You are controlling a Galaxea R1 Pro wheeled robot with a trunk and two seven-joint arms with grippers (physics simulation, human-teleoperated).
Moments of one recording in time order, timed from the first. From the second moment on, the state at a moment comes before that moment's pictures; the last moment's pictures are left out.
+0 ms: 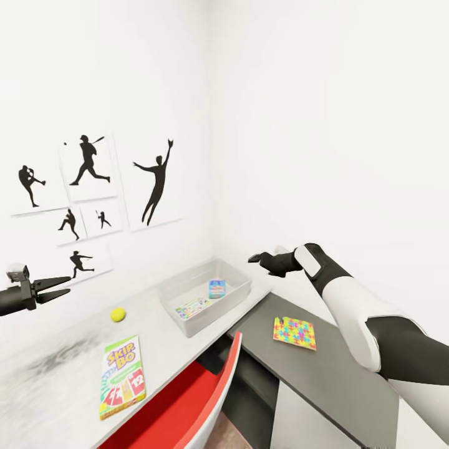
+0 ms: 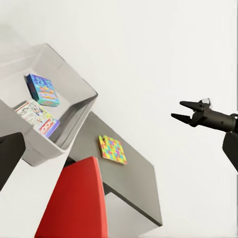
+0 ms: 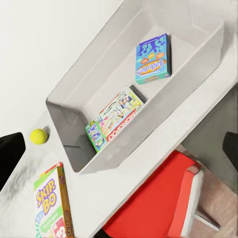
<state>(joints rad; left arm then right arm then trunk) -0.81 0.68 0.32 -0.63 0.14 0.86 -1.48 -1.23 0.00 0.06 -0.34 -0.59 0.80 0.11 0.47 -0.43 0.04</state>
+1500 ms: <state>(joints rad) -0.81 0.67 0.33 -0.63 0.13 0.87 -0.82 -1.23 0.01 0.06 -0.34 -0.59 0.80 0.11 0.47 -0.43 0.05</state>
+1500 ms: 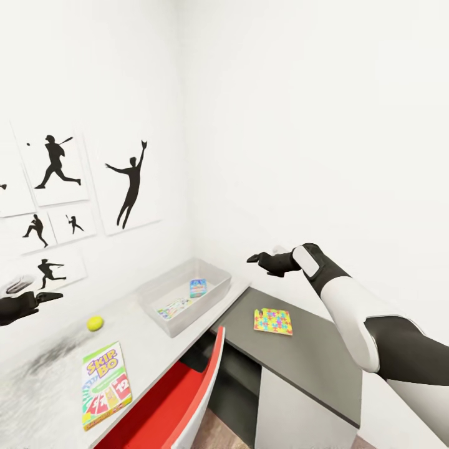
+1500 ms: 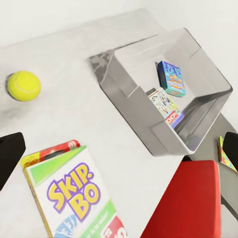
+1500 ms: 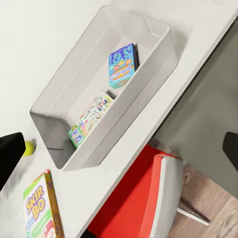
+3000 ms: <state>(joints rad) -0.81 0.67 0.34 -0.63 0.13 0.87 -0.81 -0.99 0.07 0.07 -0.75 -0.60 0.88 0.16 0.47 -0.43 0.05</state>
